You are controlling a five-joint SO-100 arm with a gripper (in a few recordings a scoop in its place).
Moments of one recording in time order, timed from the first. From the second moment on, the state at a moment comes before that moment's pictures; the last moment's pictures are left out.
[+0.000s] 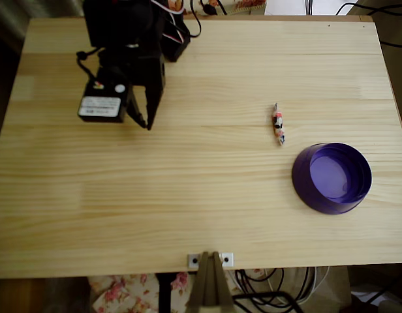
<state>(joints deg) 5.5 189.1 178.0 56.4 3.1</state>
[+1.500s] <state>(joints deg) 5.5 189.1 178.0 56.4 3.1</state>
